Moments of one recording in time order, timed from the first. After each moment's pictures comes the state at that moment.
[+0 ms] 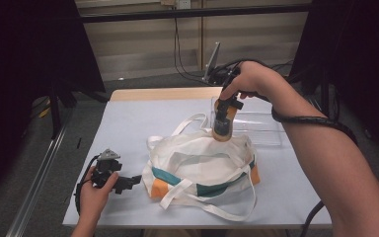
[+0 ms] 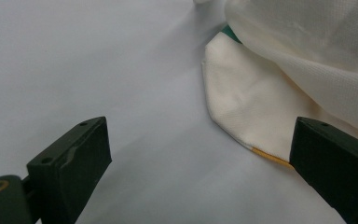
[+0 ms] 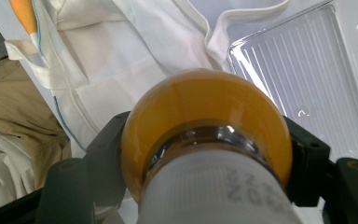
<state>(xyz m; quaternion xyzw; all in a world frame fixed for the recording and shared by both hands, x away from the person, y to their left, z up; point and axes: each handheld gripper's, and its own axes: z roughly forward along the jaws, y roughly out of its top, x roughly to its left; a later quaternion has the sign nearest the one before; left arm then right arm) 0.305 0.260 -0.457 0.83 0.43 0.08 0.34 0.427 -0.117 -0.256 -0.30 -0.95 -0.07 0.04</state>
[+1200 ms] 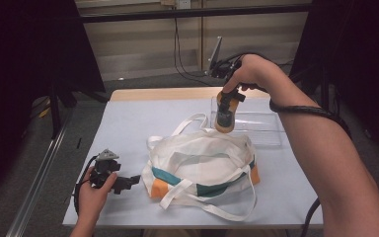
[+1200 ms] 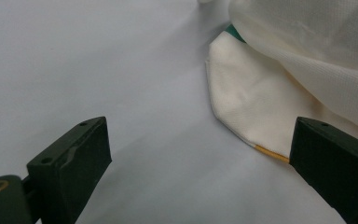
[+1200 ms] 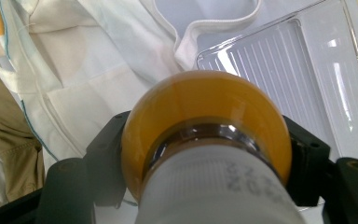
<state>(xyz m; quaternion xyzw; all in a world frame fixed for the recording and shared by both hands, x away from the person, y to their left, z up) 0.304 0.264 -0.456 0.83 0.44 0.08 0.34 0.449 -0.127 -0.257 -0.29 -0.95 -0.07 0.02</state>
